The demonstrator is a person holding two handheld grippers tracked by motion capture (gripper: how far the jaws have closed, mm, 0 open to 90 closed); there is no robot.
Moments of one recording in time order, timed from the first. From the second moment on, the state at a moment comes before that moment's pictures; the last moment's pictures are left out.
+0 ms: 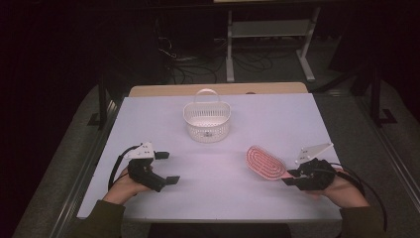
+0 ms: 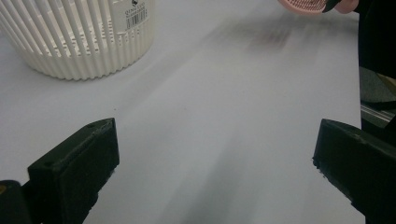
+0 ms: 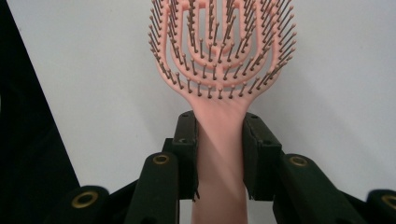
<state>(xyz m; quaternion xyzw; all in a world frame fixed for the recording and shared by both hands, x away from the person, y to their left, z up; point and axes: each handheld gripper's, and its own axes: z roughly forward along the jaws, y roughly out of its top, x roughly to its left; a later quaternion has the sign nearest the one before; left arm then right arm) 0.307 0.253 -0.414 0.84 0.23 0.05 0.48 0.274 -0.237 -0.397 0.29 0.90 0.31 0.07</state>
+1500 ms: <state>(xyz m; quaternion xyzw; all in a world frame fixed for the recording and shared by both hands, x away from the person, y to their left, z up) 0.309 0.253 -0.413 0.83 0.24 0.05 0.49 0.313 -0.181 -0.383 0.27 0.88 0.38 0.08</state>
